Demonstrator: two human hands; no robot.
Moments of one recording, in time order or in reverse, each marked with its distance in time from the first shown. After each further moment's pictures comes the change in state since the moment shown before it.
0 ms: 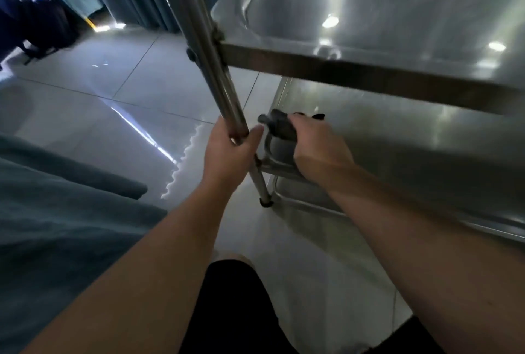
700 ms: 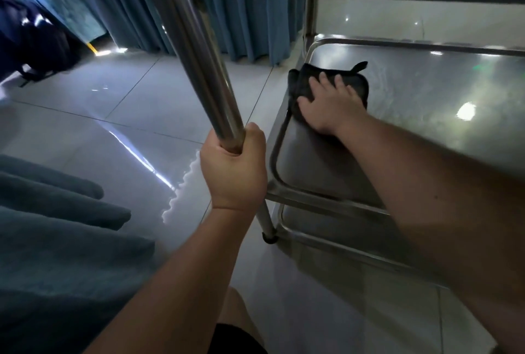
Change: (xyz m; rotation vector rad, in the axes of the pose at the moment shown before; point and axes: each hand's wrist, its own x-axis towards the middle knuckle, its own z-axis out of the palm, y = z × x) left_hand 0.027 -0.035 0.050 -0.342 0.344 0.226; right_hand 0.178 0.074 0.048 -0.346 -0.055 0.066
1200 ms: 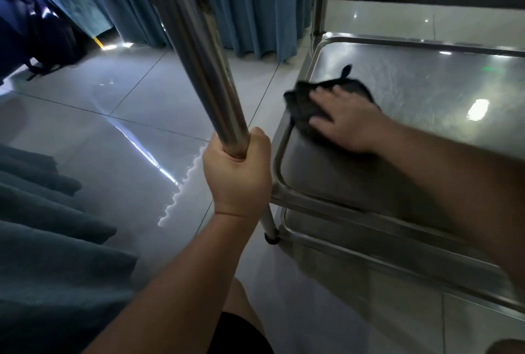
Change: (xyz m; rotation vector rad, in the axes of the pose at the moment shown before) left_hand 0.001 -0.001 0.000 -0.043 0.045 0.077; right_hand -0.023 0.031 -0.005 -0.078 -0.029 -0.306
